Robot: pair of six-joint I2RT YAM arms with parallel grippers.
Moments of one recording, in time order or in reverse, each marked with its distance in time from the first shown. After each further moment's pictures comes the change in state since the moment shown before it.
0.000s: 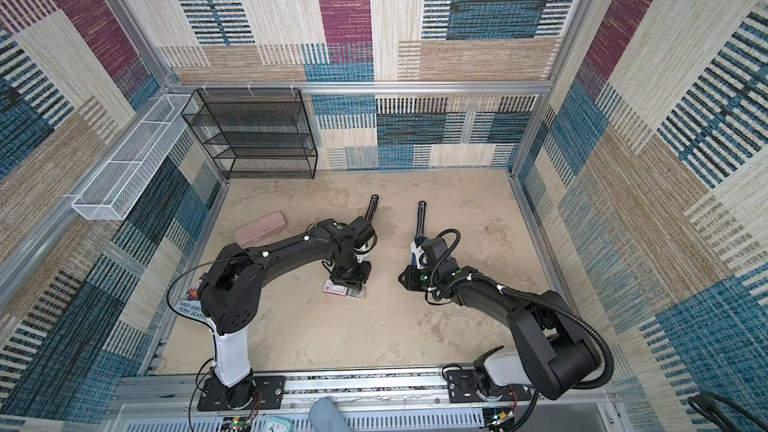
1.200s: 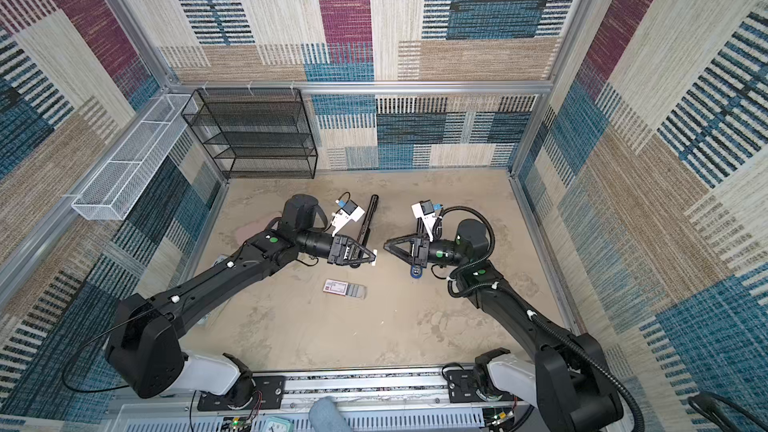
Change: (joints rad) left arm 0.175 -0.478 -0.370 0.873 0.881 -0.022; right arm -0.143 -0.222 -0.002 0.698 -0.731 0.316
